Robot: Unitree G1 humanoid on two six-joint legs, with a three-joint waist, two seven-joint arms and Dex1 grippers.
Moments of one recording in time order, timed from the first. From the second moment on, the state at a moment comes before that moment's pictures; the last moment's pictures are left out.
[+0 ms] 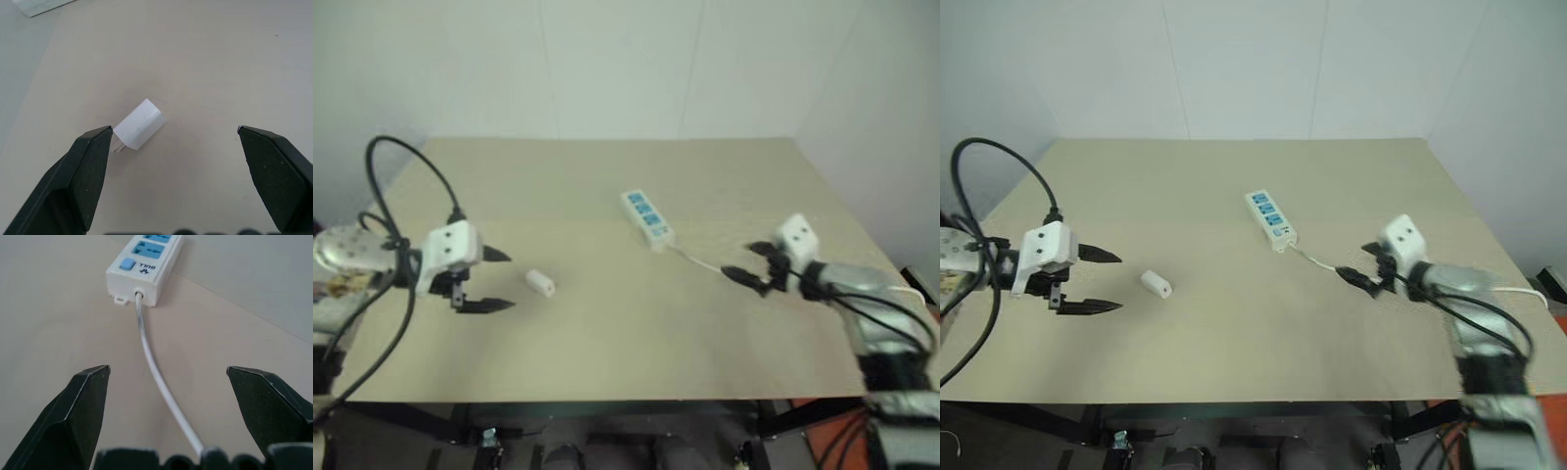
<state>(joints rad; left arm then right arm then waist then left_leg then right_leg) -0.51 1.08 -0.01 0.08 -0.24 0.22 -1.36 -0.66 -0.58 0.00 0.38 0.16 0.37 0.82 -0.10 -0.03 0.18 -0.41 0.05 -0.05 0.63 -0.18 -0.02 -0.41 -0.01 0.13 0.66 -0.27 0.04</state>
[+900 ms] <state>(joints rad) -0.54 1.04 -0.03 0.08 -0.20 0.20 -1.37 -0.76 -0.44 0.06 0.70 0.04 0.14 0.86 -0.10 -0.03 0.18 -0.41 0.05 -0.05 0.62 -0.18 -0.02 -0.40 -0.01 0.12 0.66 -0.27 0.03</state>
